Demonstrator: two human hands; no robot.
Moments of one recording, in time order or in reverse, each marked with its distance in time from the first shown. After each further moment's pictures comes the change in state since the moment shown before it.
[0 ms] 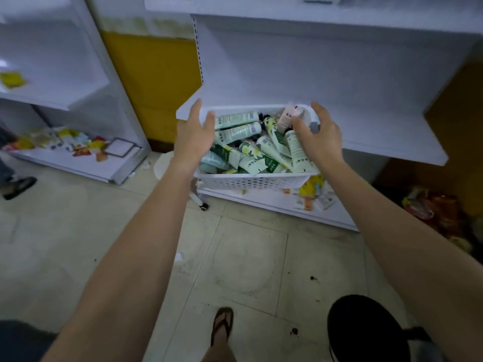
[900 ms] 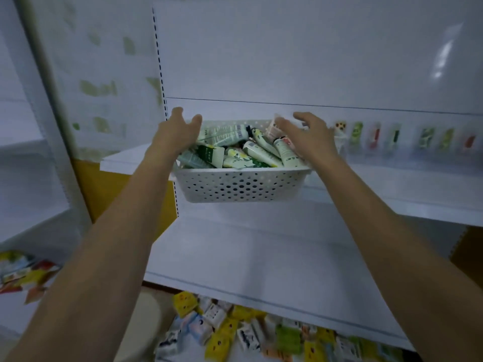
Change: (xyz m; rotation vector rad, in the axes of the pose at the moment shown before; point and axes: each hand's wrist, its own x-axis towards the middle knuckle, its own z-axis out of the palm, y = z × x) left_hand 0.413 0.209 -0.003 0.103 0.142 0.207; right_hand 0.429 -0.151 0.005 0.006 0.128 -0.299
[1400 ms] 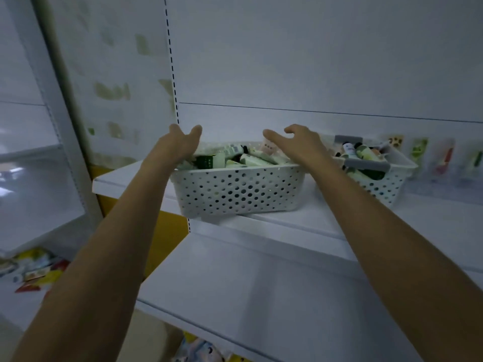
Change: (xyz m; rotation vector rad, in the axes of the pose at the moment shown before) left_hand 0.116 -0.029 0.036 0.101 -0.018 -0.202; right_hand 0.141 0.036 0.099 -0.232 -0.241 0.009
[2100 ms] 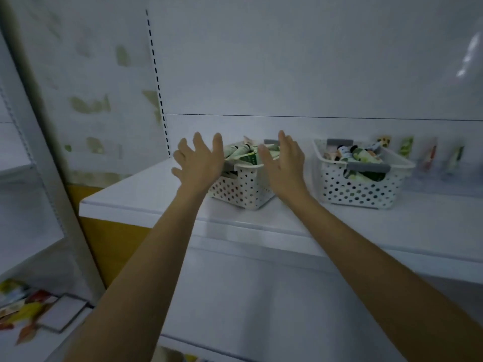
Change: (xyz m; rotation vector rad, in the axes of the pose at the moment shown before) left_hand 0.011 0.013 0.047 -0.133 0.066 0.078; right_hand -0.026 -0.010 0.056 0.198 0.223 -0.081
